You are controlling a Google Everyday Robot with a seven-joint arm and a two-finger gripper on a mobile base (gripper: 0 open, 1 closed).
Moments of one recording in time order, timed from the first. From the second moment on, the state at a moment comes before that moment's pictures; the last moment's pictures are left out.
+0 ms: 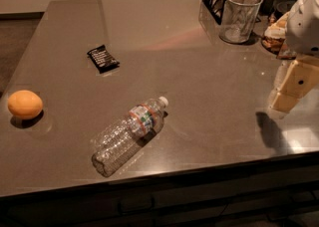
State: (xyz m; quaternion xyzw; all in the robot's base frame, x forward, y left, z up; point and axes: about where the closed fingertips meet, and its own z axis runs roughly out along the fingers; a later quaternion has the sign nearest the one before) arm 0.438 -0.216 0.979 -0.60 0.78 -0.04 0.16
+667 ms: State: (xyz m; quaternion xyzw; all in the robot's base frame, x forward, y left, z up) arm 0.452 -0.205 0.982 -0.59 0.79 -0.02 0.17
